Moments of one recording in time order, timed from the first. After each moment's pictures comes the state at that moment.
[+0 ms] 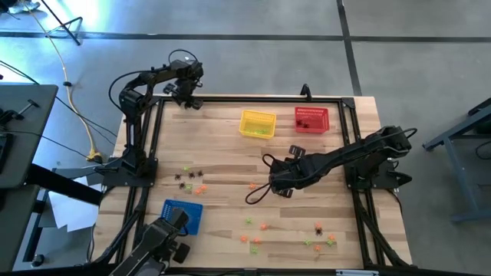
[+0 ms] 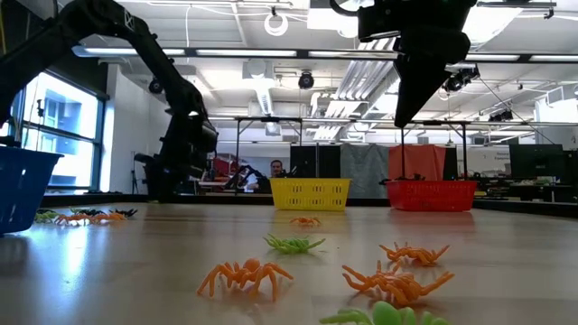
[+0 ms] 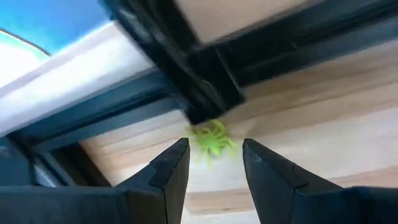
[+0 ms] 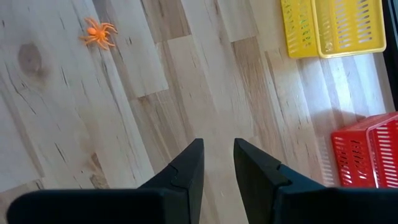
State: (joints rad) left arm 1.09 2.11 1.50 -1.10 -0.22 -0.08; right arm 0.28 1.67 1.29 -1.03 0.46 0.52
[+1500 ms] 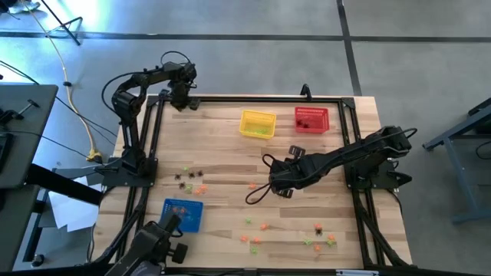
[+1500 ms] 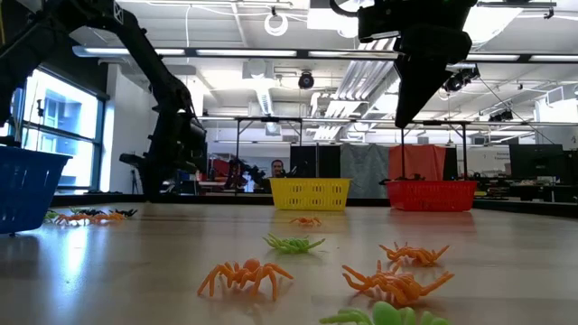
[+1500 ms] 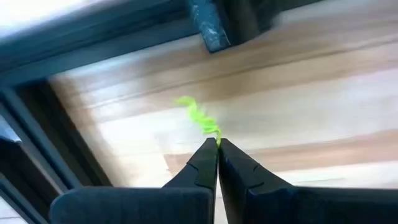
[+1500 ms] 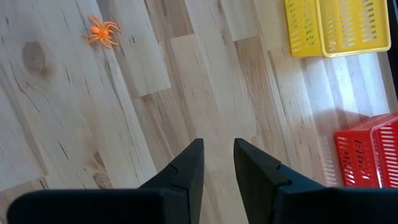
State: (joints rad) left arm 1.12 2.02 1.39 -1.07 -0.11 -0.18; right arm 0.28 1.67 1.29 -1.03 0.45 0.52
